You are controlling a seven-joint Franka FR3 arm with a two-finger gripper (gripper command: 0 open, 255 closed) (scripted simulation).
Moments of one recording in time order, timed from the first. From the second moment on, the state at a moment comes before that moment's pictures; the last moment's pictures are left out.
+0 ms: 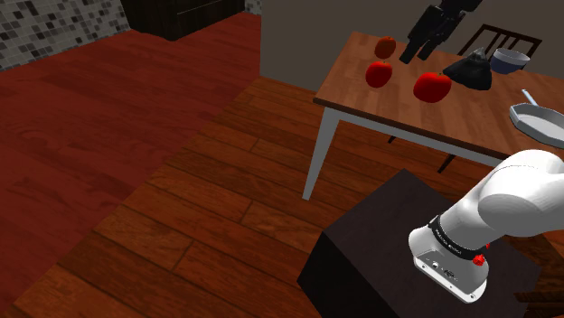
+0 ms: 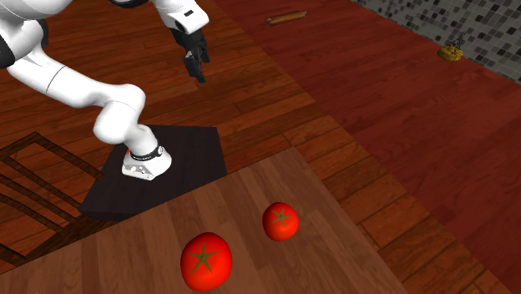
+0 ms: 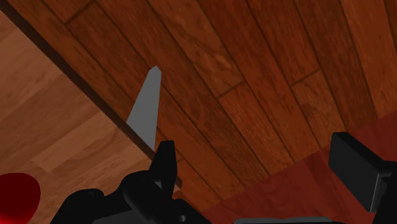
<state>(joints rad) 0.02 -0.81 0.01 -2.27 0.12 1.61 0.02</state>
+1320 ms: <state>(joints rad) -0.03 -0.55 -0.34 -2.32 0.03 2.05 -0.40</state>
